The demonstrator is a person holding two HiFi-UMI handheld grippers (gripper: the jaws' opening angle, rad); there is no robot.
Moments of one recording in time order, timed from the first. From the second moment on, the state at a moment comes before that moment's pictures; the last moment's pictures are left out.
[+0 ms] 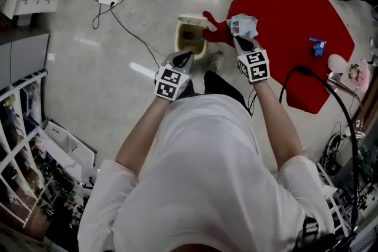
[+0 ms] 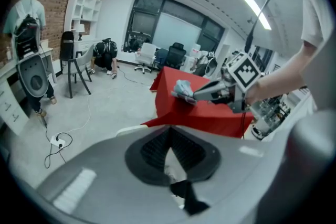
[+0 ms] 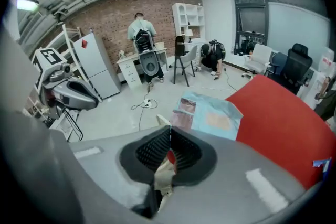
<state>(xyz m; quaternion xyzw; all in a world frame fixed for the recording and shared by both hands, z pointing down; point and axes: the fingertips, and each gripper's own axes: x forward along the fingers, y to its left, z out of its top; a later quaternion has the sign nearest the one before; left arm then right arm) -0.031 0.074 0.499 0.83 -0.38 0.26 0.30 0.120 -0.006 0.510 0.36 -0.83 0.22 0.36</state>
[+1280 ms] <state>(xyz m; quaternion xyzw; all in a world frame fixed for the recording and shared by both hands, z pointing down) -0.152 0.090 0.616 0.80 -0.41 0.28 0.34 -0.057 0.061 0.656 0.25 -0.84 0.32 0.35</state>
